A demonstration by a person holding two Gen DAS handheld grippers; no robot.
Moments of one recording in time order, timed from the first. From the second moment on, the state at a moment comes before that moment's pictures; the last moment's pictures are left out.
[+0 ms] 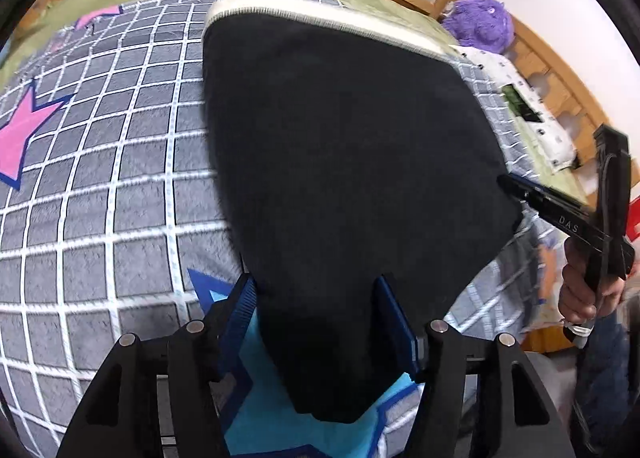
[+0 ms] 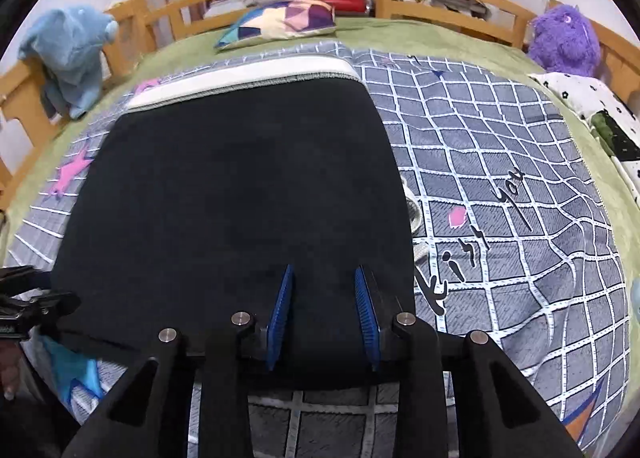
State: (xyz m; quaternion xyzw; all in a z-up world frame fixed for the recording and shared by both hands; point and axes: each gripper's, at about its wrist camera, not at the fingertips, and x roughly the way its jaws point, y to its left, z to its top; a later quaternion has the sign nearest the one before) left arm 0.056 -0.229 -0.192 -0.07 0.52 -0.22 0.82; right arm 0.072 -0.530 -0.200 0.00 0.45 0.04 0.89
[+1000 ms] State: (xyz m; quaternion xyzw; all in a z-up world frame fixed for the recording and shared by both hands) left arm 0.159 -0.132 -0.133 -0.22 0.46 -0.31 0.80; right arm 0.149 -0.520 -0.157 0.21 0.46 0.15 0.85
